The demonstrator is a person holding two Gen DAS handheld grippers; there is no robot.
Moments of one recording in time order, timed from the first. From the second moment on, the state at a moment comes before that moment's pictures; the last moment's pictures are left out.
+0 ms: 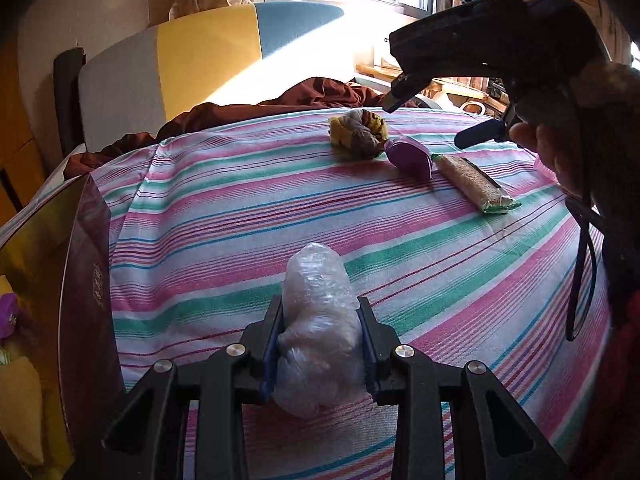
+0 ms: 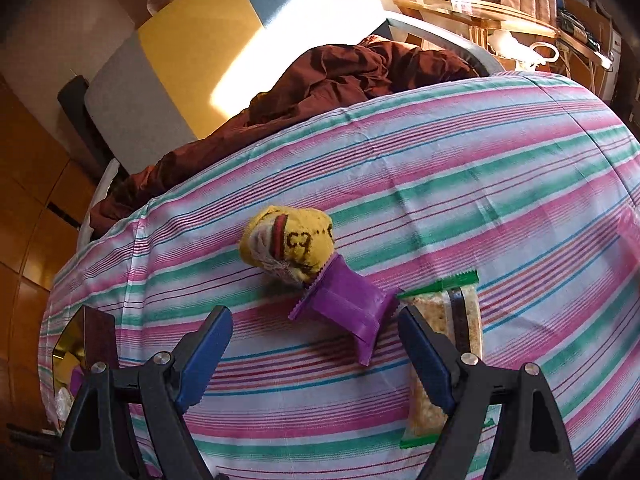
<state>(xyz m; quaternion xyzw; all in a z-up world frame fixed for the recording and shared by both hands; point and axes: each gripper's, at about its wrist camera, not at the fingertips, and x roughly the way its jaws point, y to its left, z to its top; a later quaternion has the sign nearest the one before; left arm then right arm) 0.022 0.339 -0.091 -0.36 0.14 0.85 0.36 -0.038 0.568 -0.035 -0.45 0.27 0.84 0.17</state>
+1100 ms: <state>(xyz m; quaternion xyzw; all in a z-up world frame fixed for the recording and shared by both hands) 0.021 0.335 -0.093 -0.35 0.13 0.85 0.36 -0.014 0.490 -0.075 -0.58 0.11 0.80 0.09</state>
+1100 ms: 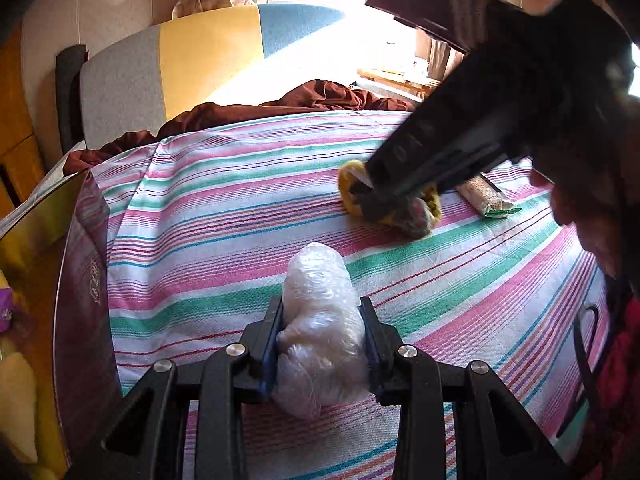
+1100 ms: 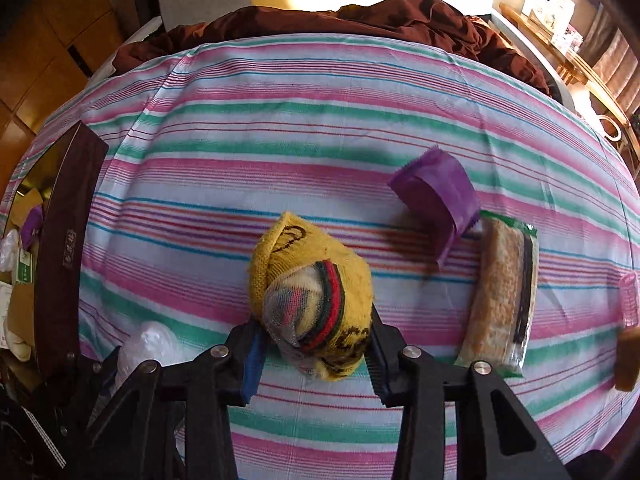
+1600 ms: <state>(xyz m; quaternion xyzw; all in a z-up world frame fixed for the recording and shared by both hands) 0.024 0.338 -0.092 -0.35 0.15 0.86 0.35 -0.013 0.498 -0.084 -0.57 0.11 0.81 0.10</state>
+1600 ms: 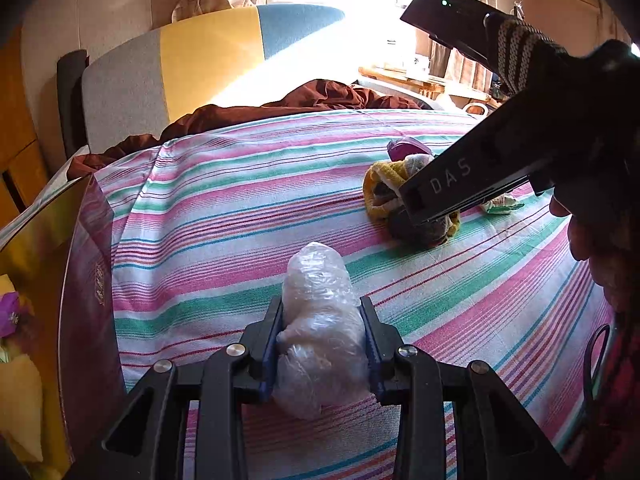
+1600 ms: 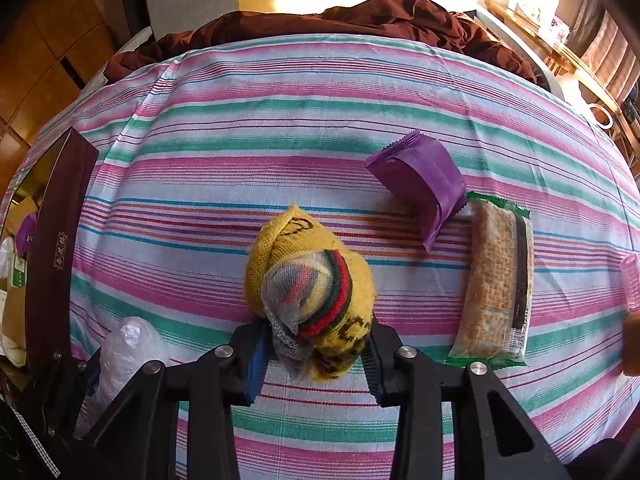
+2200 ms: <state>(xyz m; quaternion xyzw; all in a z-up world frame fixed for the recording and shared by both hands) 0.039 0.330 -0.067 -0.36 0.15 0.86 0.34 -0.030 0.490 -0.081 -0.56 0.09 0.82 0.09</state>
